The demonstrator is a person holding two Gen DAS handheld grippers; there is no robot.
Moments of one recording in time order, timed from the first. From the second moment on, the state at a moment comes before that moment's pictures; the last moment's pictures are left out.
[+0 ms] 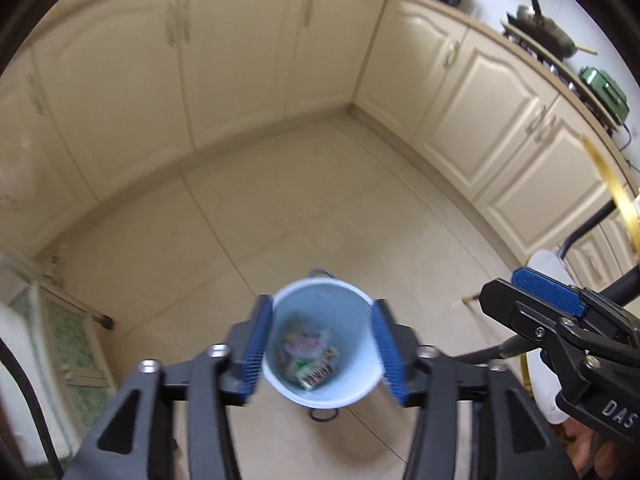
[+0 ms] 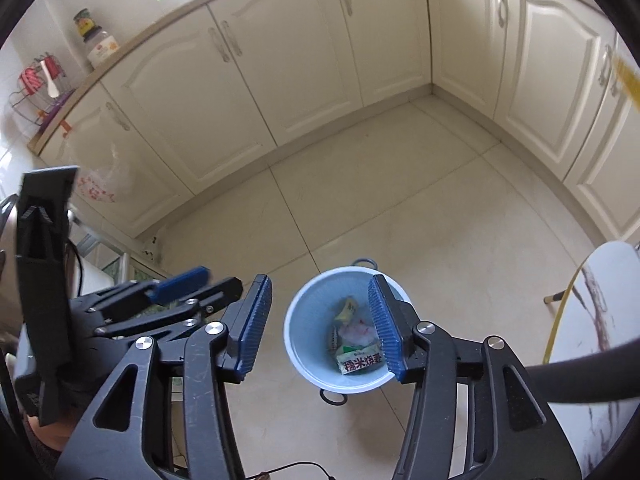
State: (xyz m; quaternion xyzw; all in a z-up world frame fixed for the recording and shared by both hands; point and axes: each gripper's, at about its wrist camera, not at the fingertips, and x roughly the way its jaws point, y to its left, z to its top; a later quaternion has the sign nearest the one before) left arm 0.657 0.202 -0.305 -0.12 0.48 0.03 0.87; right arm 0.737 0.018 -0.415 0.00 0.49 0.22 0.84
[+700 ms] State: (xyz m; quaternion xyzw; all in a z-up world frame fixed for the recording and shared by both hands) left arm 0.500 0.085 -0.089 -0.06 0.22 0.06 0.97; right arm 0.526 -0.029 -0.179 -0.05 0.27 0.17 0.95
